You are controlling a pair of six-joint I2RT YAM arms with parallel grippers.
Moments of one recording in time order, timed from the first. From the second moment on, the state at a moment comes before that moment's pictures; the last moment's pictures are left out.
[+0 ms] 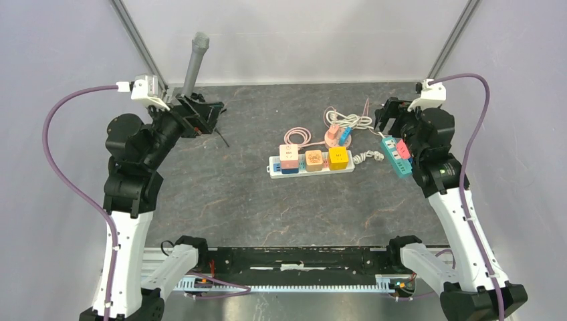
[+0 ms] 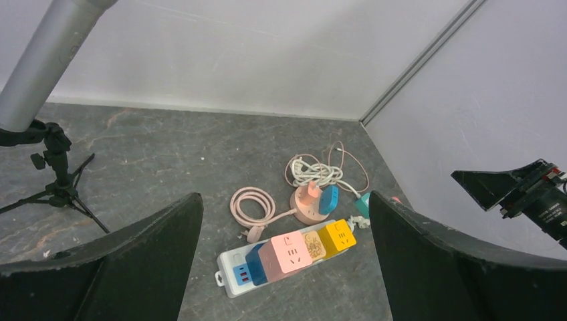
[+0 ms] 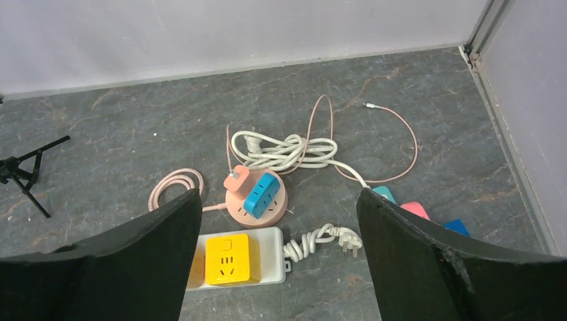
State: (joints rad) left arm -0.14 0.86 1.34 -0.48 0.25 -0.45; right arm 0.17 0.93 1.07 -0.33 0.13 0.19
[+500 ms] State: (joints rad) left arm -0.14 0.78 1.23 -0.36 0.36 -0.49; right arm 0.17 0.99 1.02 -0.25 -0.14 0.22
